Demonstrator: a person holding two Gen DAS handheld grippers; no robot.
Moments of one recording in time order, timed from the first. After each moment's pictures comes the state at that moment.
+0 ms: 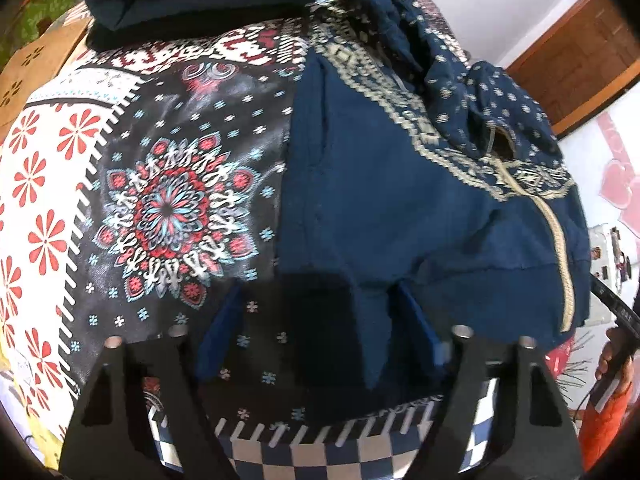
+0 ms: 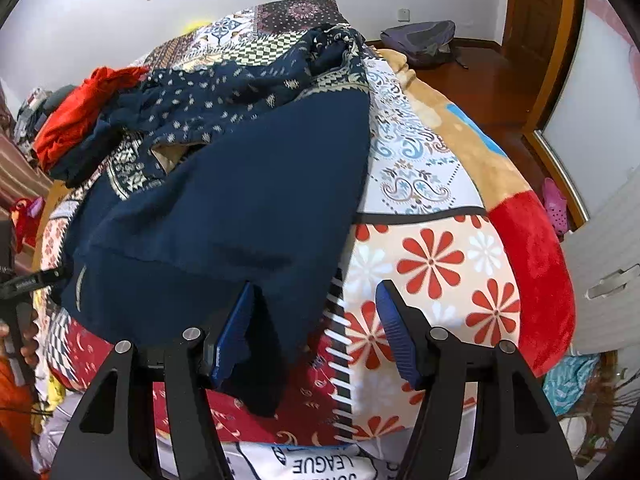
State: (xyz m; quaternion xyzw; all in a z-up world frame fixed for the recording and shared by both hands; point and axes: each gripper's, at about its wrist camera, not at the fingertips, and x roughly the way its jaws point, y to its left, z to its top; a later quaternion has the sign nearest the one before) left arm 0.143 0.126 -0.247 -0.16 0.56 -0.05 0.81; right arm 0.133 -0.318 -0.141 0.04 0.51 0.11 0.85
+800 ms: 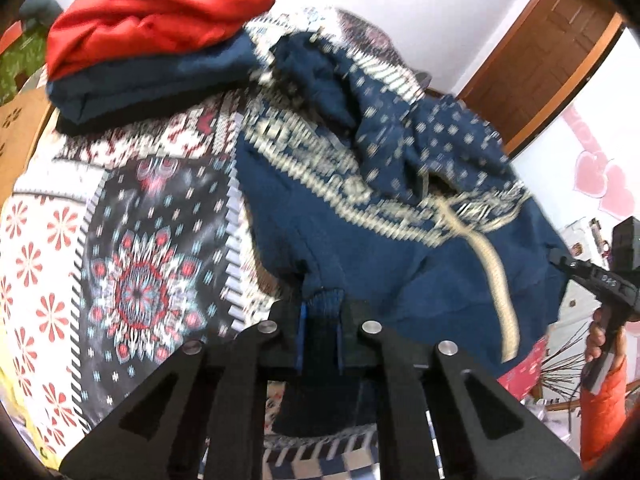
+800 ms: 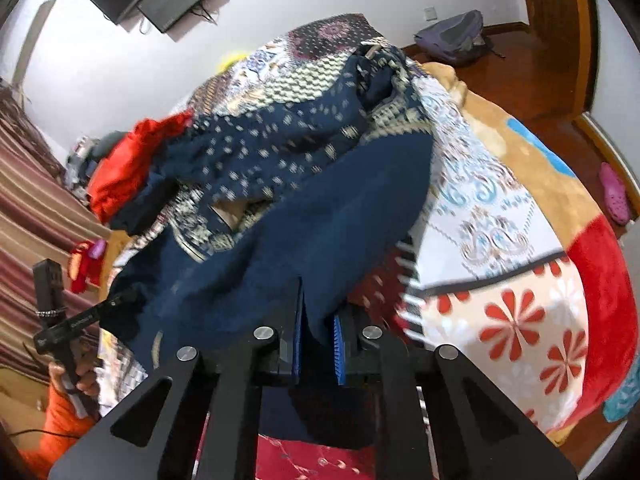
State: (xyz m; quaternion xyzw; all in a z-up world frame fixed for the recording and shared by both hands) left arm 0.173 0.098 -0.194 -0.14 0.49 -0.10 0.86; right arm 0.163 -0.305 -0.122 0.14 0.47 0.19 0.85
